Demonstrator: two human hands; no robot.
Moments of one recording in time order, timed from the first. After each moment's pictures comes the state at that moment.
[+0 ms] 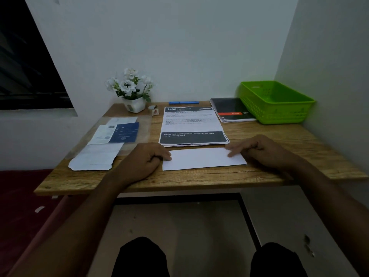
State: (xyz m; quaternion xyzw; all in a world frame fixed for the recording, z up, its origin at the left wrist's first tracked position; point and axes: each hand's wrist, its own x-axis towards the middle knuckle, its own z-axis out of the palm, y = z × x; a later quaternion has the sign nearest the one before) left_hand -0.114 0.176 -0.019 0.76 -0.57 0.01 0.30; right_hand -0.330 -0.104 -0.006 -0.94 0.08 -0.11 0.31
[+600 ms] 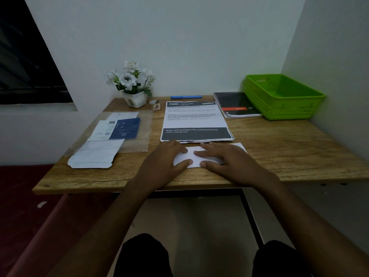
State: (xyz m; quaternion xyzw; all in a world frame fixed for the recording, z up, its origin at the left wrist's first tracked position) left_hand -0.153 0.147 -0.032 0.82 -0.51 0.05 0.25; right_hand -0.287 -0.031 -0.034 -0.97 0.08 -0.10 0.19
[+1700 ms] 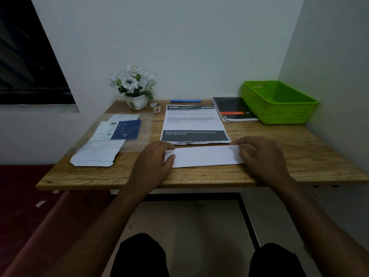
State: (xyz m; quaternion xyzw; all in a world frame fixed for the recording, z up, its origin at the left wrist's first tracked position) left_hand -0.154 0.161 -0.037 0.82 -0.44 0.13 0.35; right_hand -0.329 -0.059 -0.022 -0.90 0.25 -0.32 0.13
